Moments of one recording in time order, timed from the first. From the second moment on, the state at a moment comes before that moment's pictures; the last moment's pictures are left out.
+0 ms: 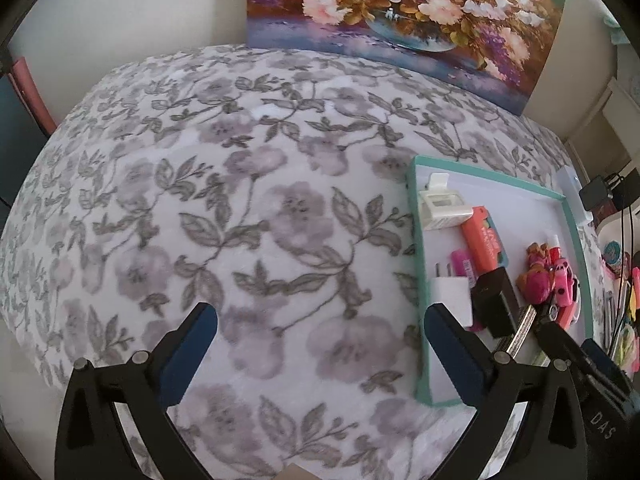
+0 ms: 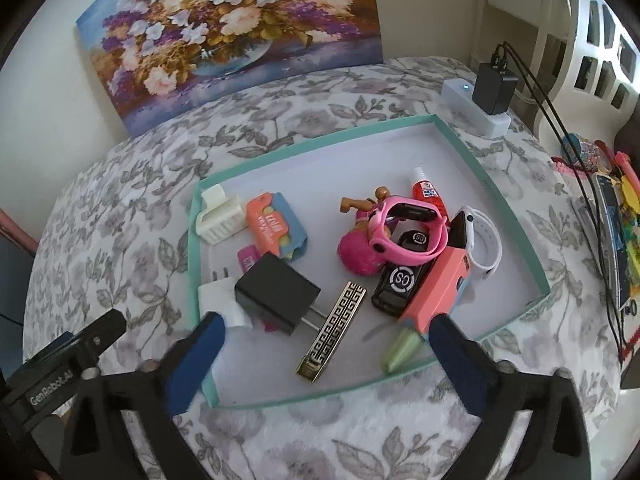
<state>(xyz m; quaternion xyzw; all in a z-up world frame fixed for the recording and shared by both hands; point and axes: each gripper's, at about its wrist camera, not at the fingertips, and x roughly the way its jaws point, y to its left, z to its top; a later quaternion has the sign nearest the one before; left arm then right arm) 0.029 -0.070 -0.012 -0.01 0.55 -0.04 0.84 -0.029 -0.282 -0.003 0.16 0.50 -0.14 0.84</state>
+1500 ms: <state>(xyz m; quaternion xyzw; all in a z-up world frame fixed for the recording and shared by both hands) 0.001 -0.040 0.006 0.02 0.52 -0.03 0.85 -0.043 -0.252 0.011 0.13 0.50 -0.12 0.85</state>
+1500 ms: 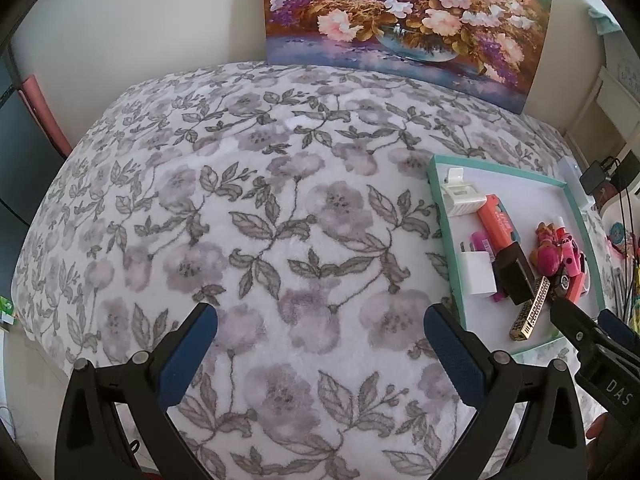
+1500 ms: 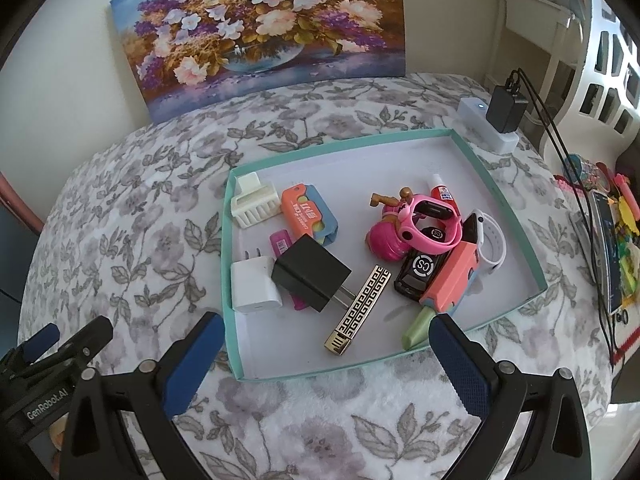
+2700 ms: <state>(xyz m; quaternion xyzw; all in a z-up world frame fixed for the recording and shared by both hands) 0.002 -0.039 0.002 0.03 0.53 -0.02 0.85 -0.043 -0.252 0.007 0.12 0.50 -0.12 0.85</state>
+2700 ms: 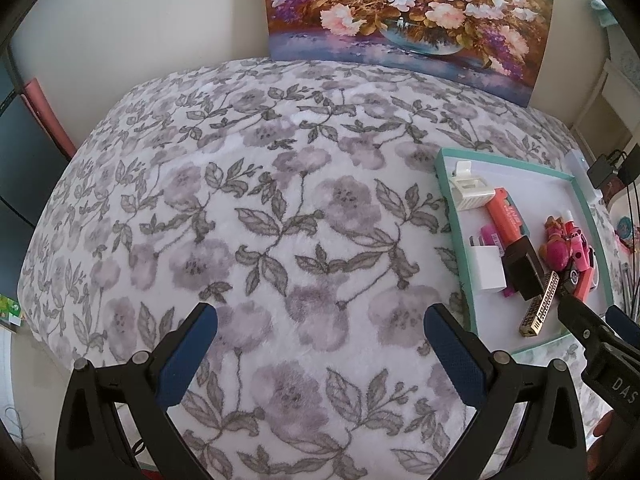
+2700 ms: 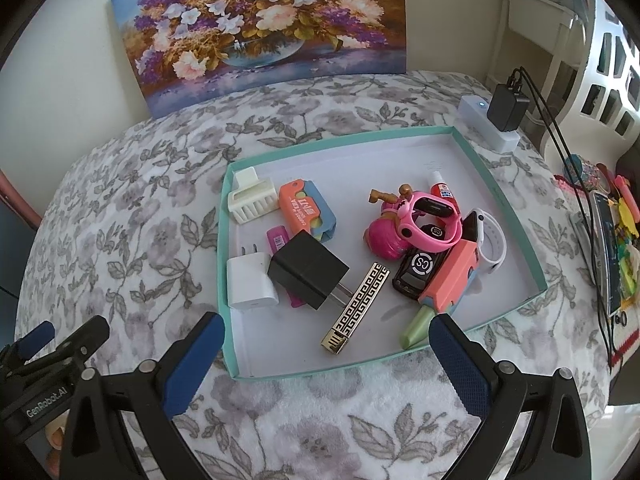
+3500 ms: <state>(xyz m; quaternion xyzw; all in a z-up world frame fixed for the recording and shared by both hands) 0.004 -0.037 -0.003 0.03 0.54 -0.01 0.84 -0.042 -0.255 0.005 0.12 0.50 -0.12 0.85</state>
